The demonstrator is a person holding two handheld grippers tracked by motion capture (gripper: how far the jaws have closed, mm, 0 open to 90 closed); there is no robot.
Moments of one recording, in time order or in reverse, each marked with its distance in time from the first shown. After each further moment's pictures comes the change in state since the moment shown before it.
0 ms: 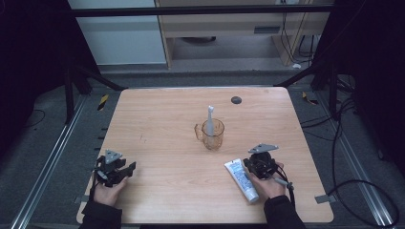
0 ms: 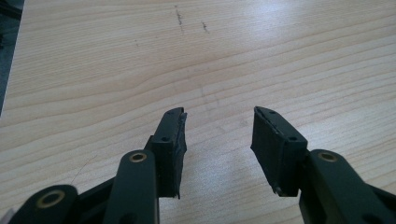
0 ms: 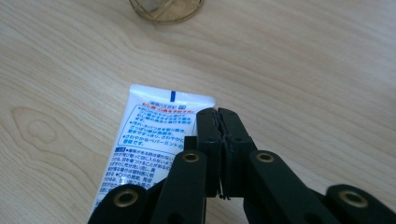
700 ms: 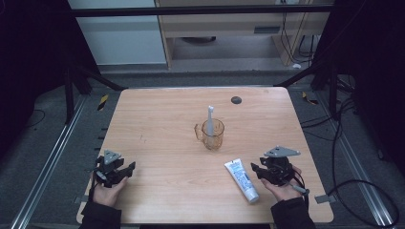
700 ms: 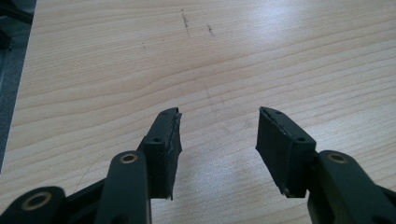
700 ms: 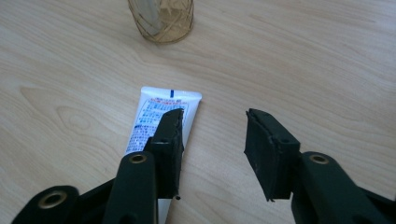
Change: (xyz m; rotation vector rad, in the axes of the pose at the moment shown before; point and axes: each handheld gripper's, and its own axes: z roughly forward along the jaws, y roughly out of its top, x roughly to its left) left arm 0.001 -0.001 -0.002 -0.010 0.017 0.000; right arm -0.003 -0.009 -0.056 -0.066 -0.017 0.033
